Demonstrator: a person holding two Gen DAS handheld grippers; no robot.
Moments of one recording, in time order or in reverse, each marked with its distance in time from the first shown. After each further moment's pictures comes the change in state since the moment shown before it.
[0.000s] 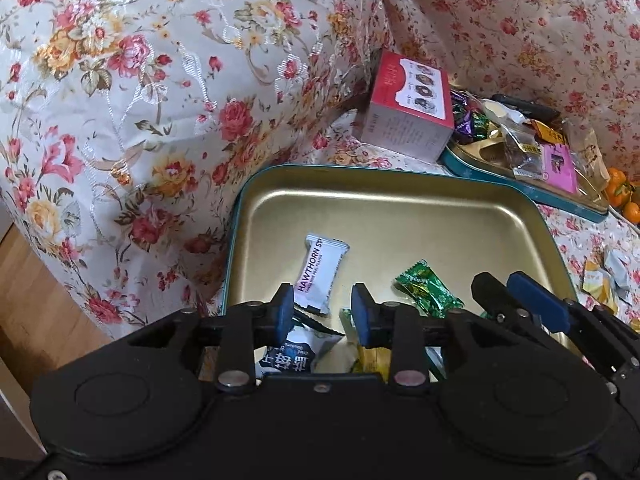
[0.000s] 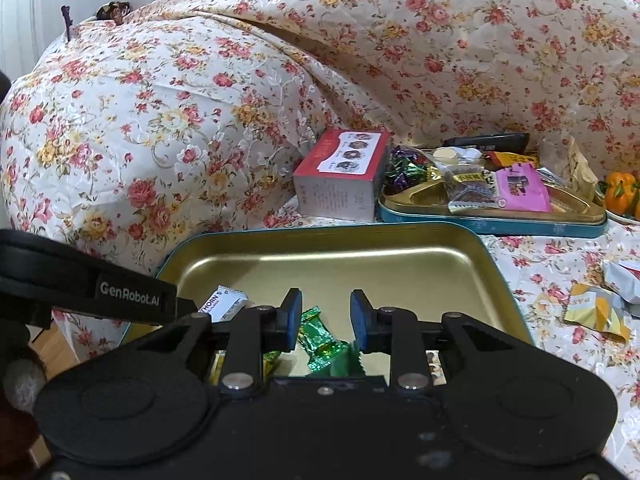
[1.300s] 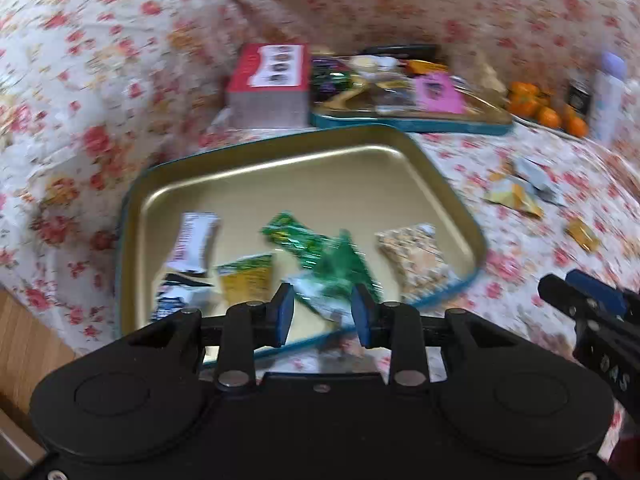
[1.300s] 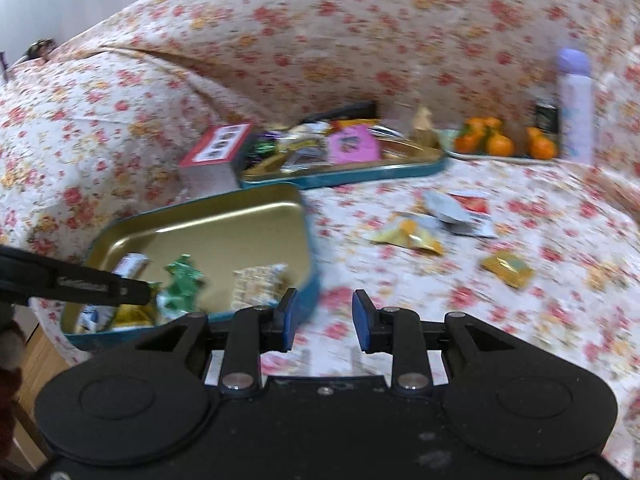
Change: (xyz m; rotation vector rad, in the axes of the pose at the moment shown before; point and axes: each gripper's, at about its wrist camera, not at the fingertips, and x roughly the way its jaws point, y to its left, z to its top) left arm -0.032 -0.089 -0.045 0.278 -0.001 -0.103; right arm -0.115 -0.109 -0.052 0.157 0.030 -0.191
